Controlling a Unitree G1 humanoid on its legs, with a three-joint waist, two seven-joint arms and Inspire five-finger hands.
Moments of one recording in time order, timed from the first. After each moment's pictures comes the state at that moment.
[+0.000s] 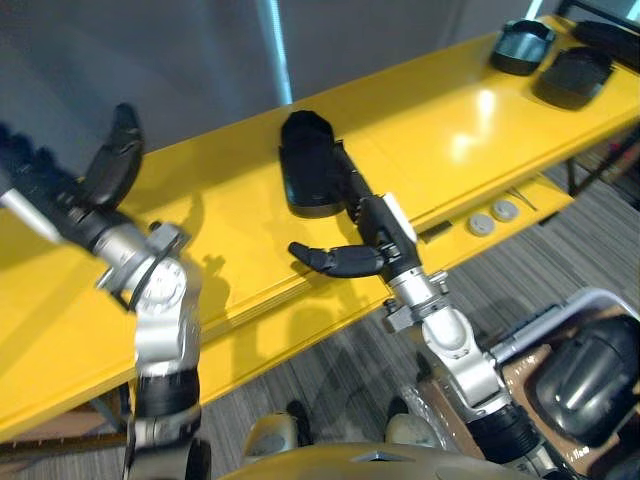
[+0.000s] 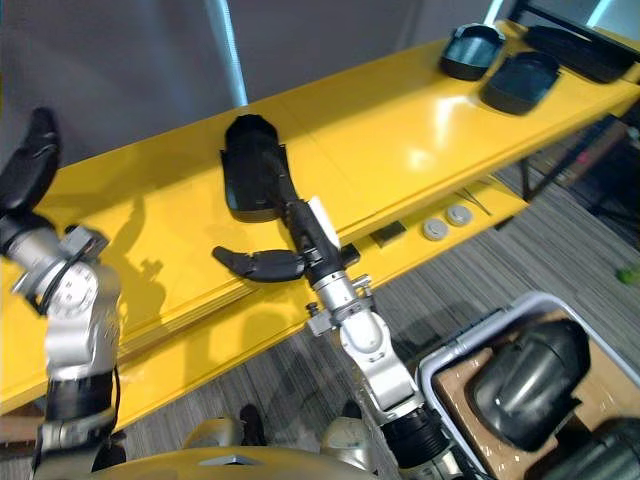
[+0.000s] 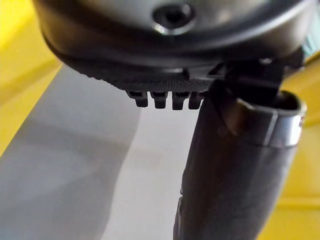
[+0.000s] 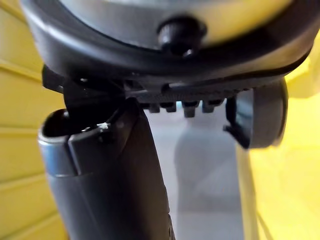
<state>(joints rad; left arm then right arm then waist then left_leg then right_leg) -0.04 0.12 0.18 -0.44 -0.15 -0.13 0.83 -0.06 -0.21 0.45 -0.19 0.17 -0.19 0.00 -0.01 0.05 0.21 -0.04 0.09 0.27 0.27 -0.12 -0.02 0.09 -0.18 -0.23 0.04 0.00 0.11</state>
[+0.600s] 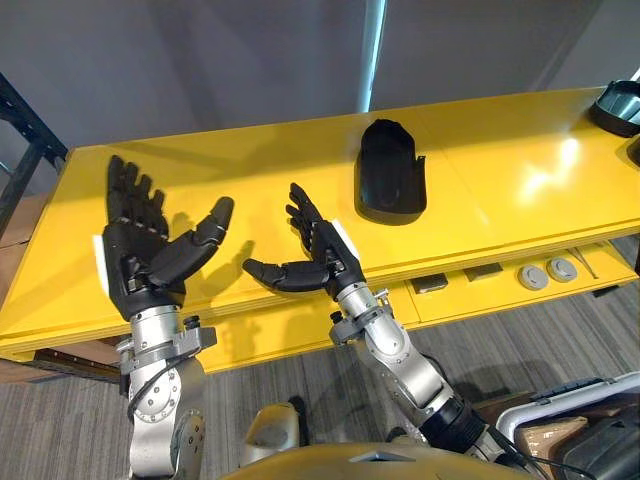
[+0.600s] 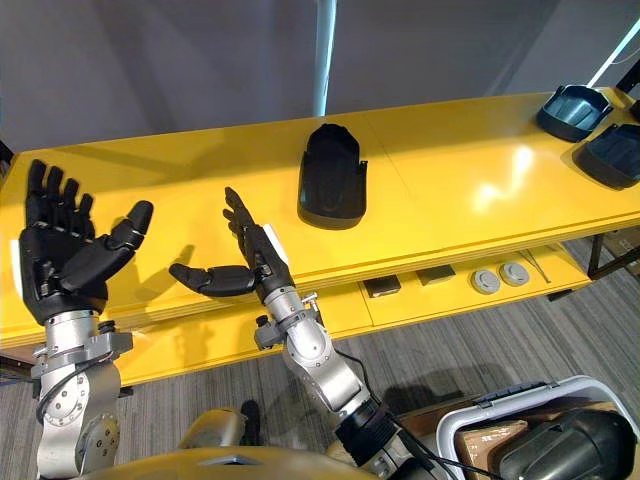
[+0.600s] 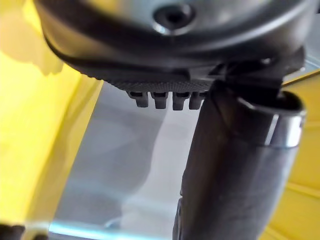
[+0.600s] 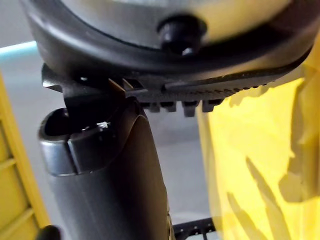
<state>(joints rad) 0.32 0.08 0.05 -0.50 -0.39 -0.24 0.14 -0.14 -0.08 0.60 0.05 0.21 -0.12 -0.17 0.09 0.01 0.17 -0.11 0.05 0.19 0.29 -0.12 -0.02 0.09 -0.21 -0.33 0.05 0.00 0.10</state>
